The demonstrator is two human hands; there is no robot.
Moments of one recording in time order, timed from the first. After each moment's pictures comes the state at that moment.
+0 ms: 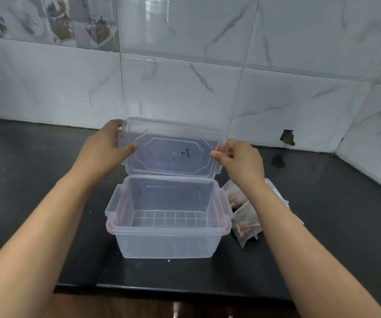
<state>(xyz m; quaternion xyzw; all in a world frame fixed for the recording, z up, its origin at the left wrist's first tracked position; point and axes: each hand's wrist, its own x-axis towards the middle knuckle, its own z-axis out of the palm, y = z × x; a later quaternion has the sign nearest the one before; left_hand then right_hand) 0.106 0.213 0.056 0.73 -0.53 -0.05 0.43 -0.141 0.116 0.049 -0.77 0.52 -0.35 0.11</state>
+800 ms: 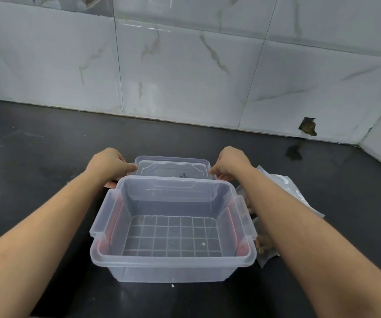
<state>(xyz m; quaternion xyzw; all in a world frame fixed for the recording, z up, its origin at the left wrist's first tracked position) 0.151 0.129 -0.017 0.84 -0.44 -0.21 0.26 -0.087 0.019 0.004 -0.75 0.63 -0.08 0.20</state>
